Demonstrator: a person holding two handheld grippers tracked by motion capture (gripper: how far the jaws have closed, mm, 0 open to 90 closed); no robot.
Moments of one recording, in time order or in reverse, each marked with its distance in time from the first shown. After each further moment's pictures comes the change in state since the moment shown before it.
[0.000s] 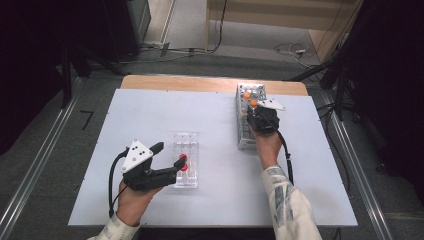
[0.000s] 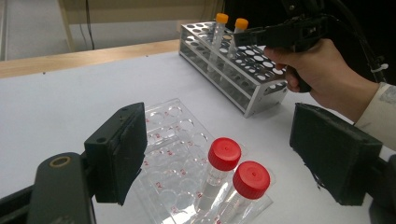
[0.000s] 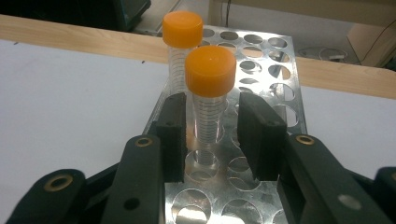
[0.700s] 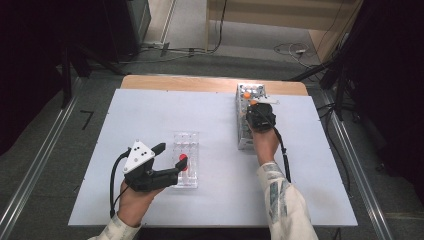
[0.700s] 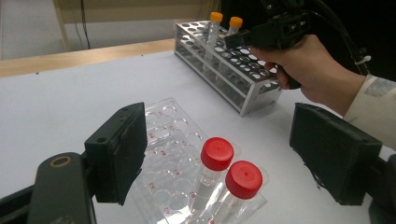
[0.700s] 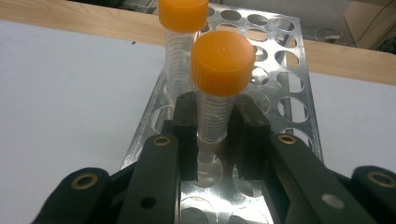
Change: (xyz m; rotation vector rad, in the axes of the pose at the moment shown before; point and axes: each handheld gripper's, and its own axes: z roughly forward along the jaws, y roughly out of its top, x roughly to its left) left arm -0.003 0.000 0.001 0.006 -0.014 0.005; right arm 0.005 0.007 0.012 0.093 -0.039 -0.012
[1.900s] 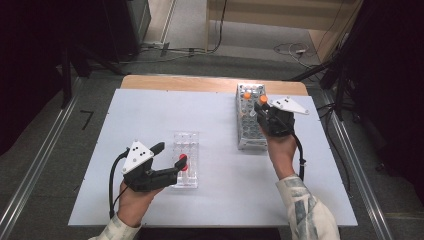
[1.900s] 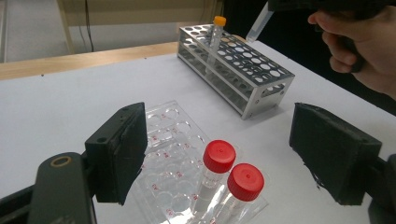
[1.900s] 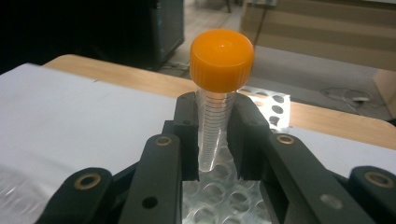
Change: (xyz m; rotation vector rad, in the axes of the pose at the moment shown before) left arm -0.001 0.001 -0.002 -0.015 0.010 -0.005; right arm -0.014 0.005 -0.100 -0.234 0.186 -0.053
